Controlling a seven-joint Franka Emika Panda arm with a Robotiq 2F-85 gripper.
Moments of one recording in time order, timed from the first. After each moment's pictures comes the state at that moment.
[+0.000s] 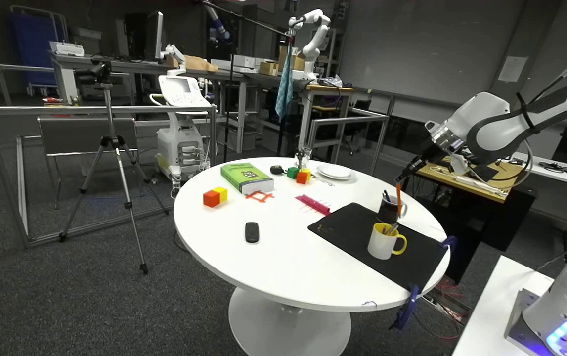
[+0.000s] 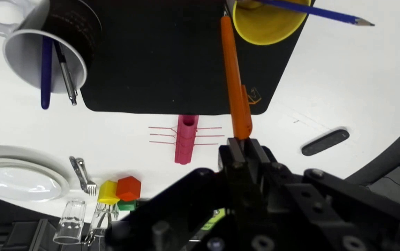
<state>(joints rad) 0.50 -0.38 -0.57 -2.77 -0.10 2.94 -0.16</state>
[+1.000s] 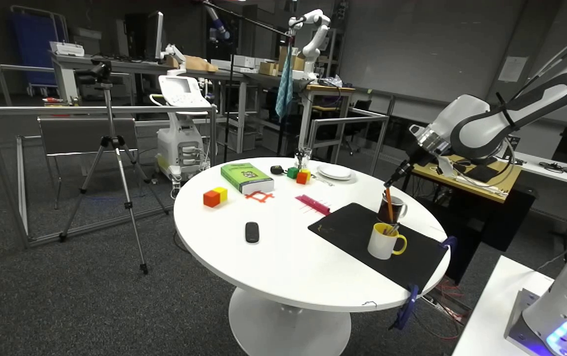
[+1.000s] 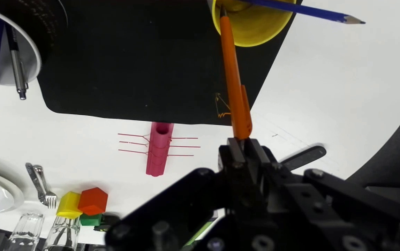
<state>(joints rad) 0.79 -0.30 -0.80 -2.68 -0.02 2.91 -0.26</state>
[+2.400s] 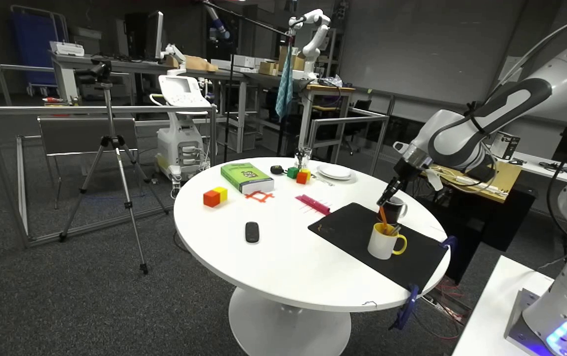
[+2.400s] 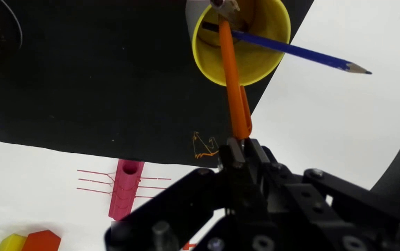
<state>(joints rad) 1.35 -0.16 -1.29 -2.62 0.20 2.89 -0.50</state>
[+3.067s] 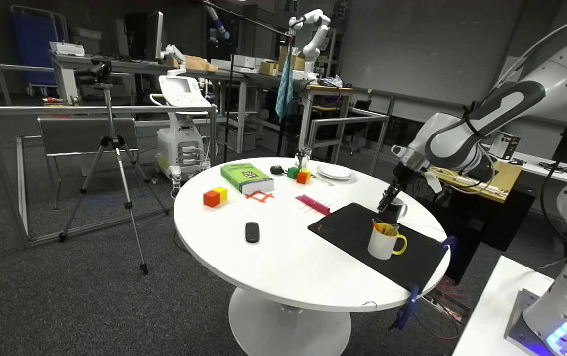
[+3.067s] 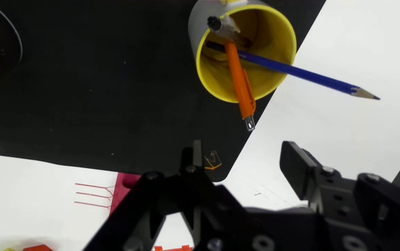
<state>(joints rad) 1.53 -0.14 -1.47 -2.60 0.20 2.87 -0.51</state>
